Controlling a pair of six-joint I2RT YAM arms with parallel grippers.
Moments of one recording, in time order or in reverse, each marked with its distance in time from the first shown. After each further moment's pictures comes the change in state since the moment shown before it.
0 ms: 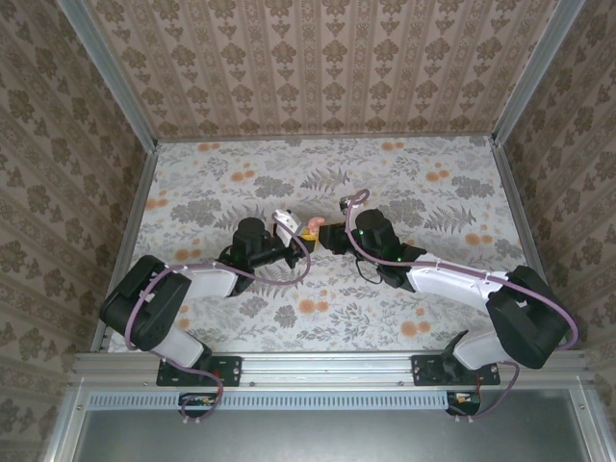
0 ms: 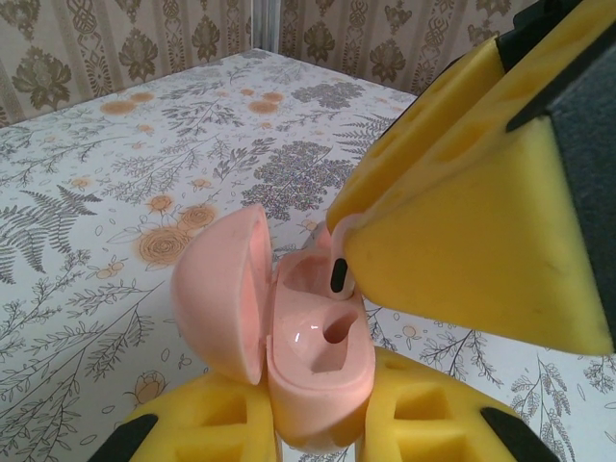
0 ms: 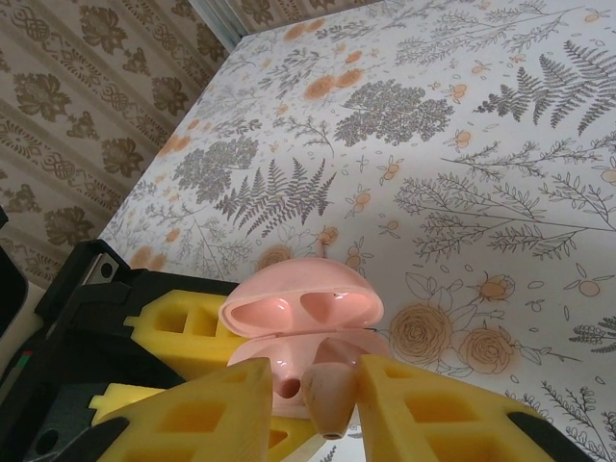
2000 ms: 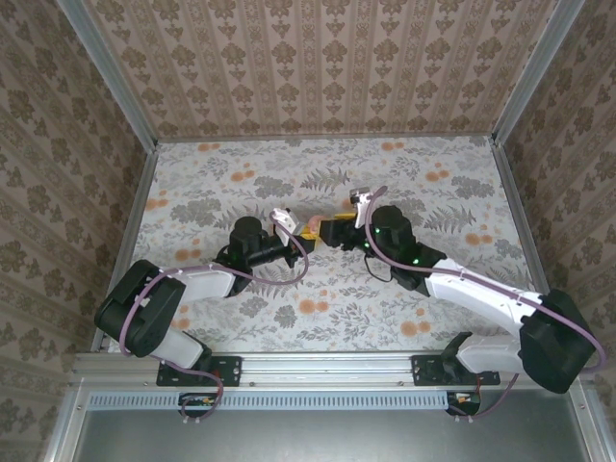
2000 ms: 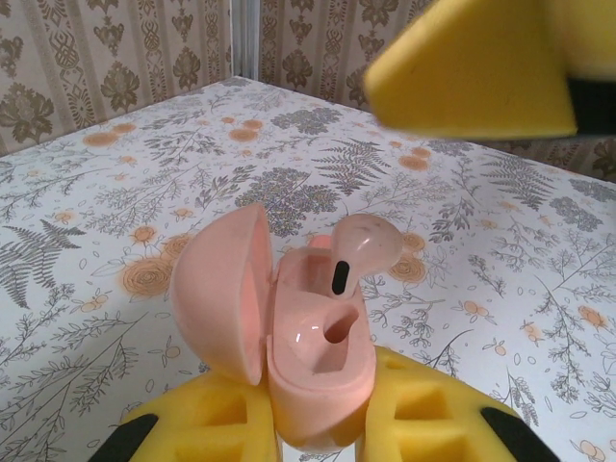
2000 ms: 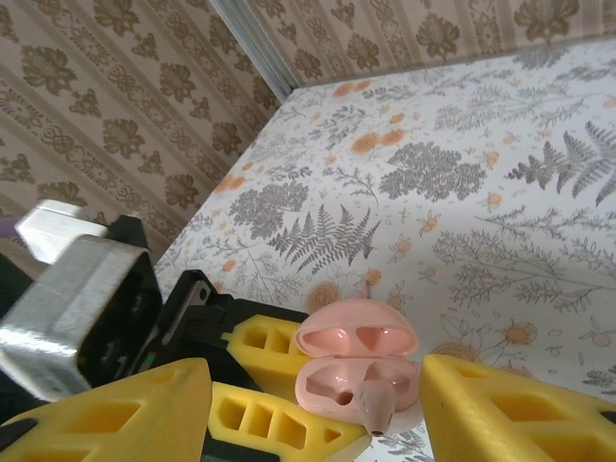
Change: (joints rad) left arm 0.006 -0.040 0.000 0.004 0.052 -0.012; right arm -0.028 -0.189 0.012 -0.081 -0.050 -0.031
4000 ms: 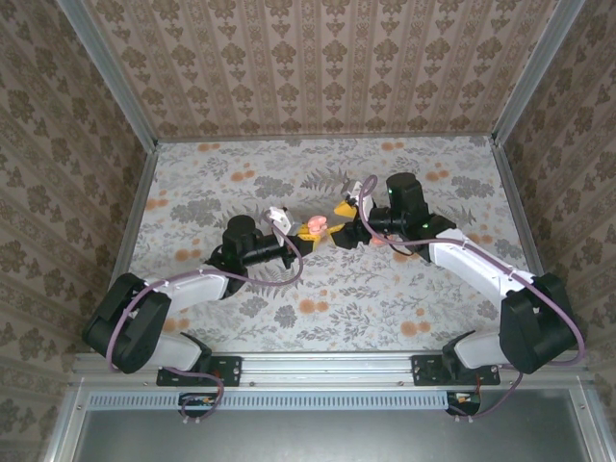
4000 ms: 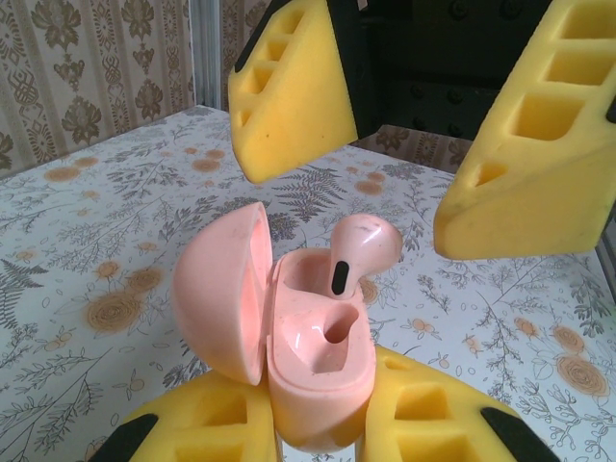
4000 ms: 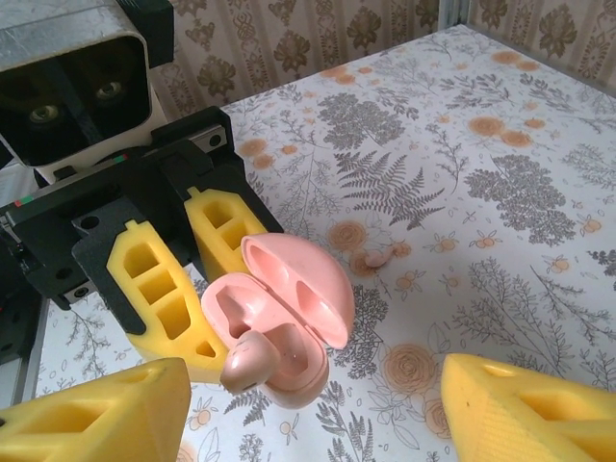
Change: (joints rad) left arm 0.007 -0.104 0.001 -0.060 0.085 -0.017; right arm -0.251 0.152 0.182 -0.252 -0.626 -0.713
